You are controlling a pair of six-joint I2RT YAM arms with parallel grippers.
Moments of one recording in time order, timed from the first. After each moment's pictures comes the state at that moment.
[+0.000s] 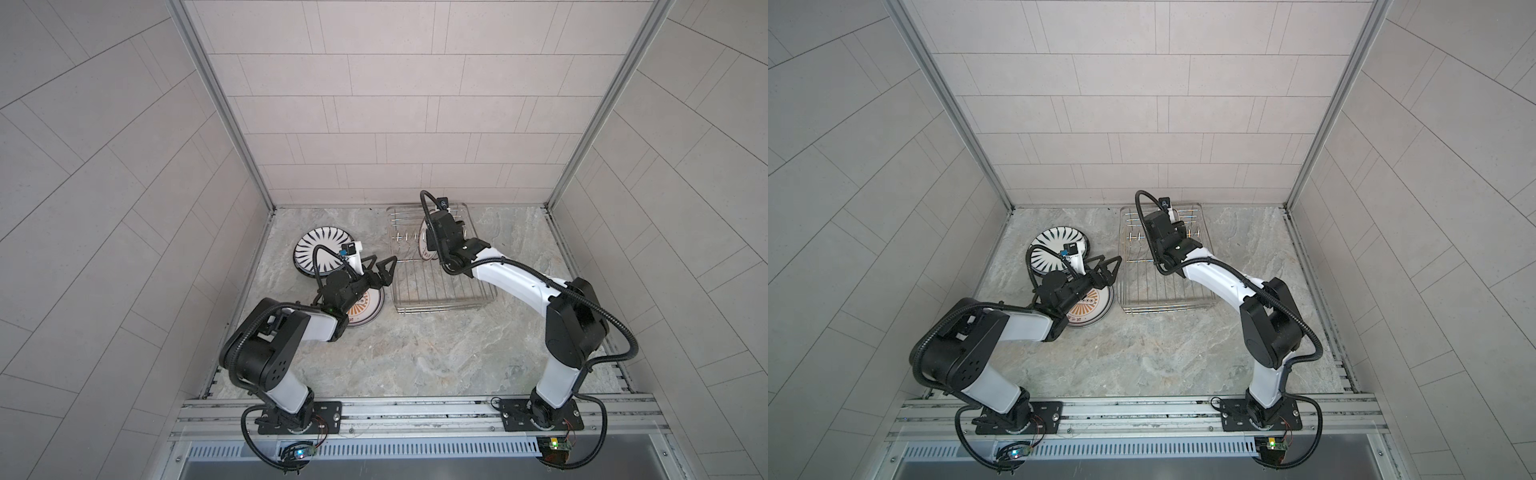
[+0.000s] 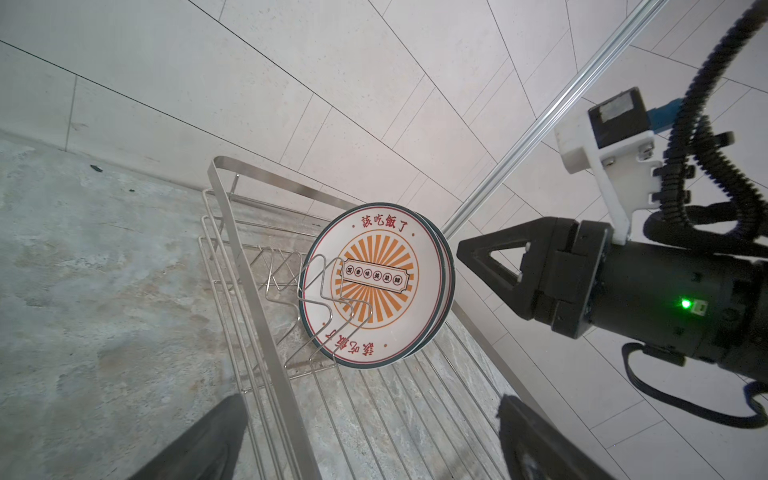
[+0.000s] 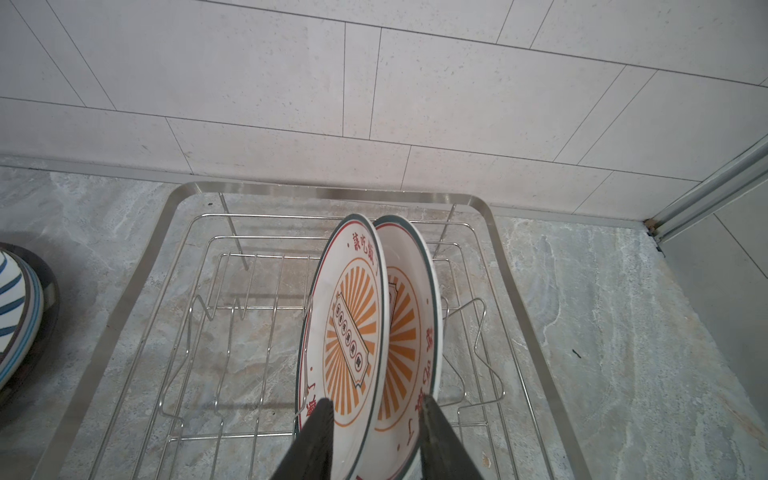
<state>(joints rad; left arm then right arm) -0.41 1.61 0.46 1.14 0.26 -0.62 0.58 1.78 1.45 -0.27 0.57 0.28</state>
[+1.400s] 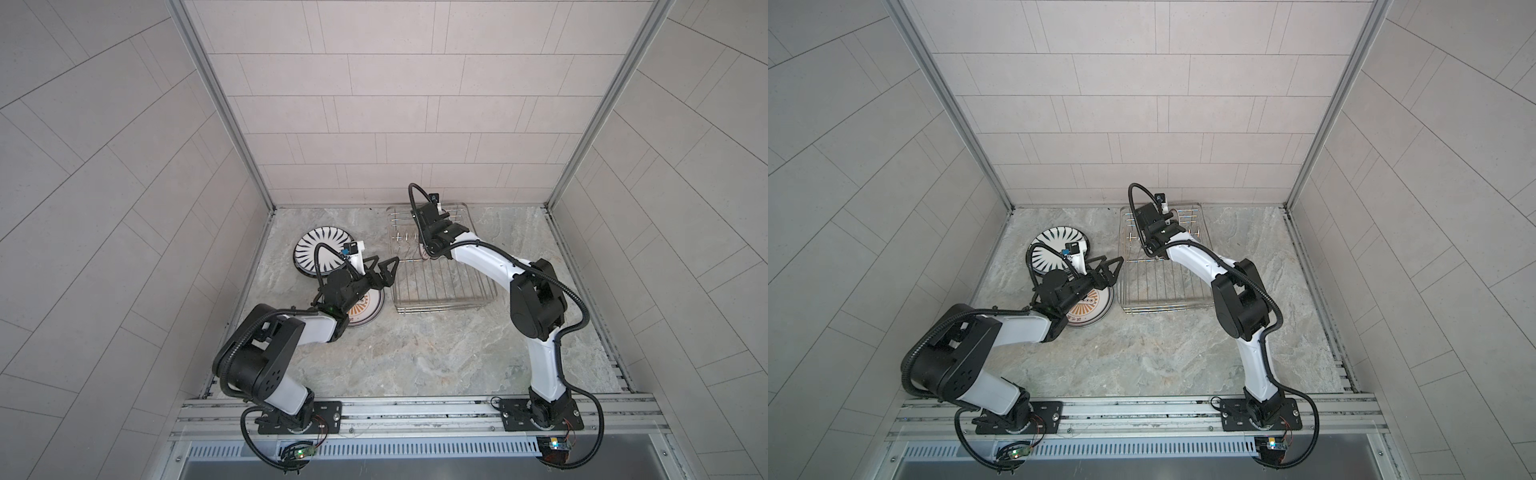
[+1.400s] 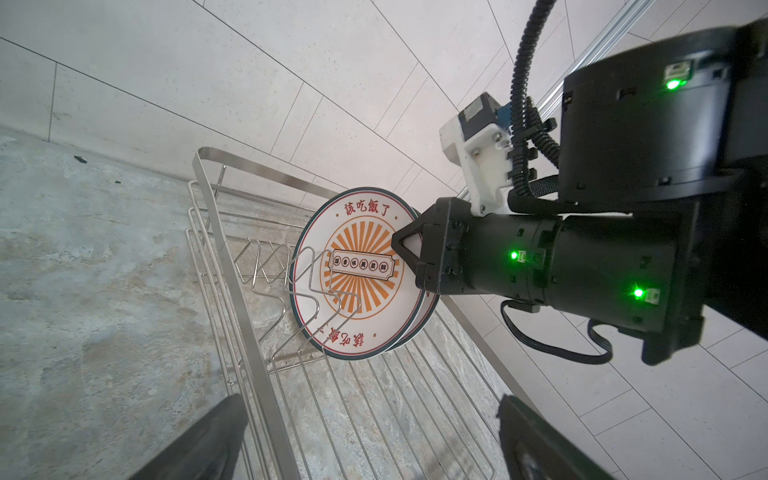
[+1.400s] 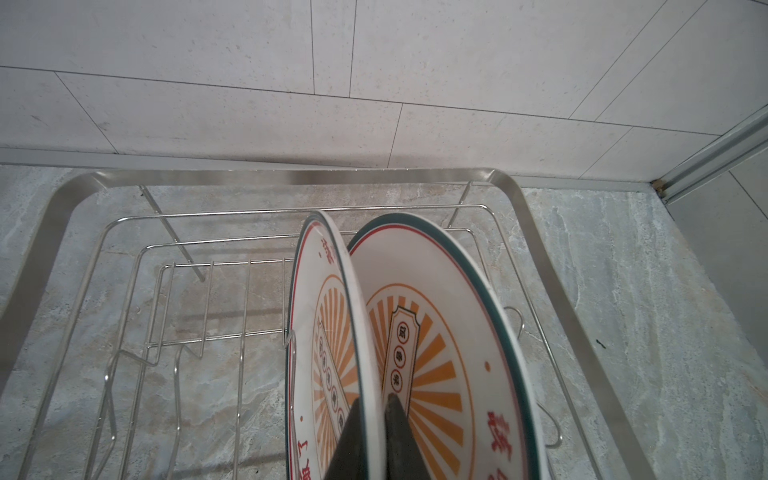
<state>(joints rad) -0.43 1.54 0.46 1.05 0.24 -0.60 0.56 2.06 1.75 -0.45 0.63 0.37</state>
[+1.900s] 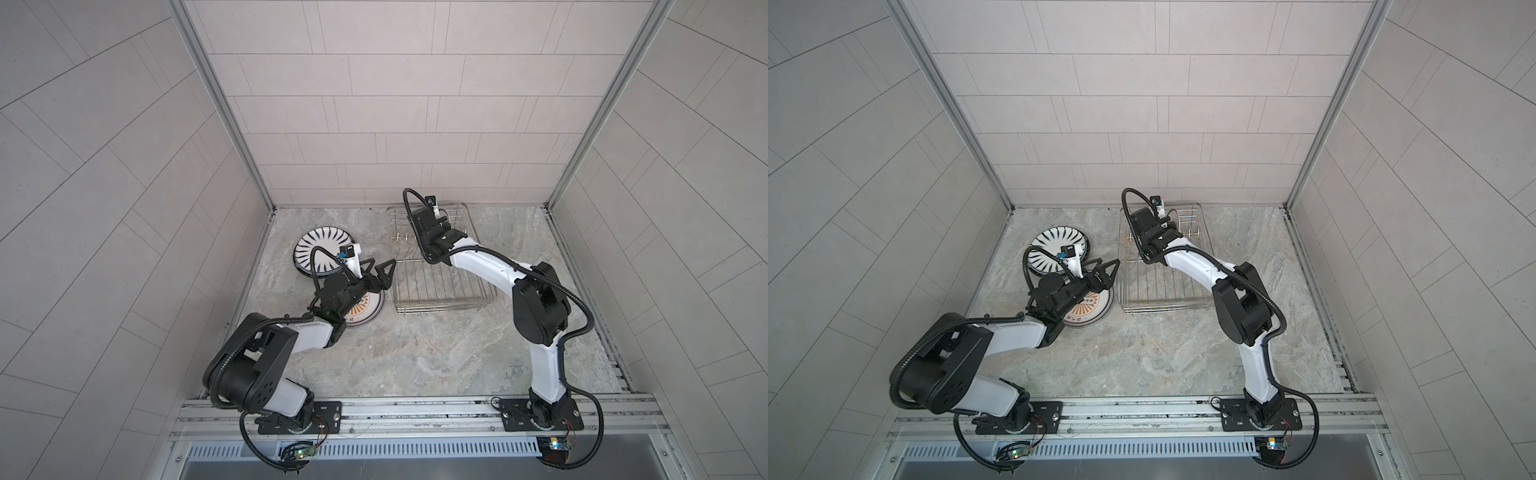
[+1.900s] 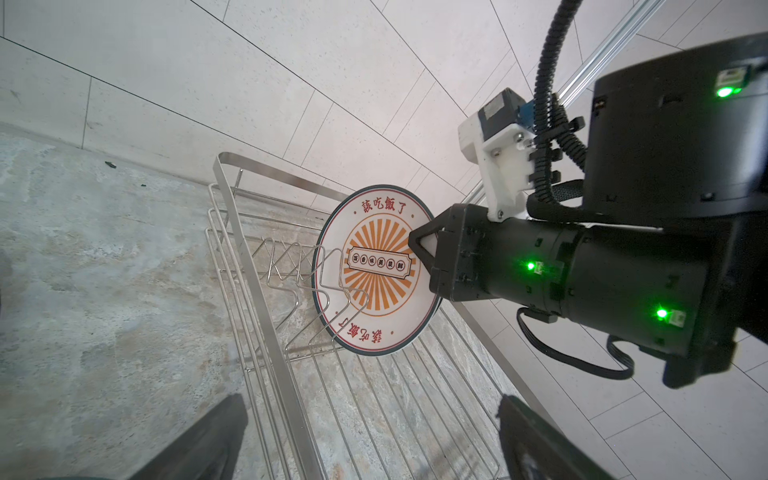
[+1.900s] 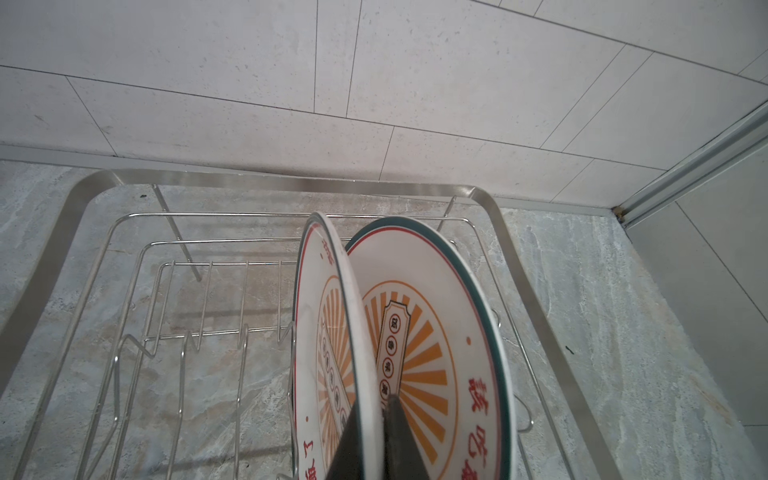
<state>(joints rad) -0.43 1.47 0.42 1.01 0.21 -0.59 0.60 2.01 1.67 -0.39 0.72 0.31</state>
